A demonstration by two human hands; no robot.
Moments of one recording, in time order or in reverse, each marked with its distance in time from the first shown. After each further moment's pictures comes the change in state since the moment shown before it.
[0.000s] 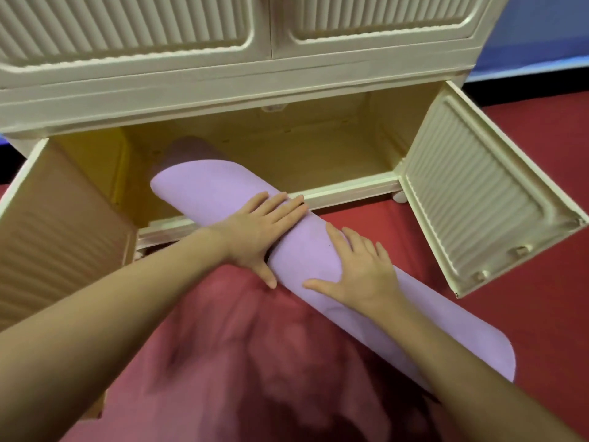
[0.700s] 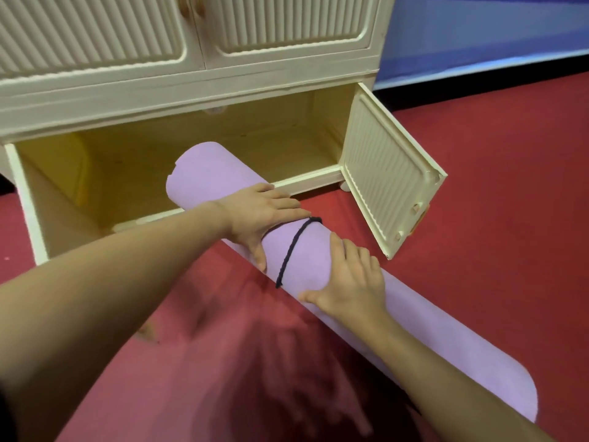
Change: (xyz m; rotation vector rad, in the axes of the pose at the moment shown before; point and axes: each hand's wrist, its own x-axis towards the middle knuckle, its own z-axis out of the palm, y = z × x) left_hand 0.030 0.077 -0.065 0.123 -0.012 0.278; right_hand -0.103 0.027 -0.050 -0.050 0.011 0.199
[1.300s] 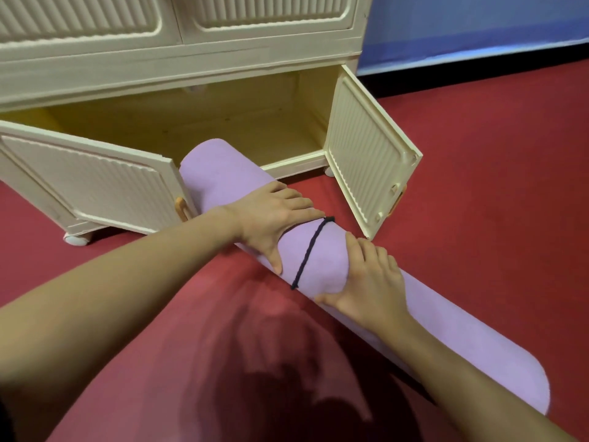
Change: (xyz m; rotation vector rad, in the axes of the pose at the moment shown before) left_hand 0.022 0.043 0.009 -0.056 0.223 0.095; right_hand -0.036 0.053 0.001 -0.059 0.088 0.018
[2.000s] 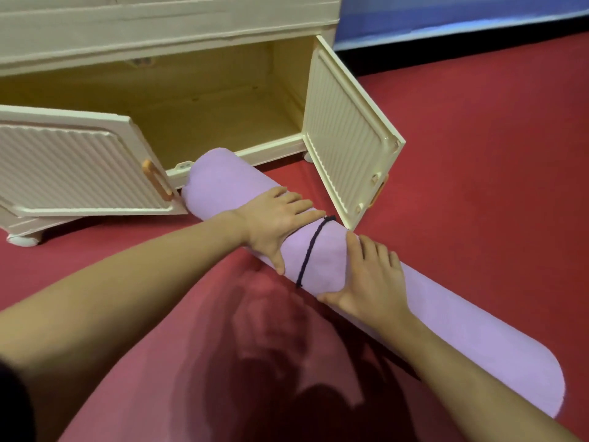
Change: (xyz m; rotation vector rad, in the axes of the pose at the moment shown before) left_hand 0.059 0.015 0.045 -0.012 -0.069 0.018; right_hand 0.007 0.046 0.021 -0.139 -0.115 0.025
